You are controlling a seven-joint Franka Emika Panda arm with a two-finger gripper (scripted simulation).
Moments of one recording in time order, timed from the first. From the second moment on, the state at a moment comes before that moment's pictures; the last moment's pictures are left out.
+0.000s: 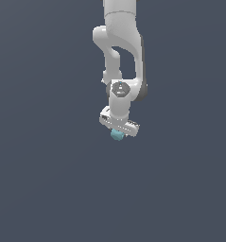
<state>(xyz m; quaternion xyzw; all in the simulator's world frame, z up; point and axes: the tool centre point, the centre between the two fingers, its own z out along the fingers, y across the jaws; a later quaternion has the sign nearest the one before) -0.067 0.030 0.046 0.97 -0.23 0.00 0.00</state>
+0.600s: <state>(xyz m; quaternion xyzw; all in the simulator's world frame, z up) -0.066 0.029 0.041 0.97 -0.23 0.00 0.00</state>
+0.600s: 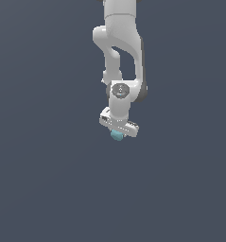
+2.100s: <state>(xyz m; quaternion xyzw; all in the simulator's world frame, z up) 0.034 0.051 0.077 0.97 -0.23 0.00 0.00</state>
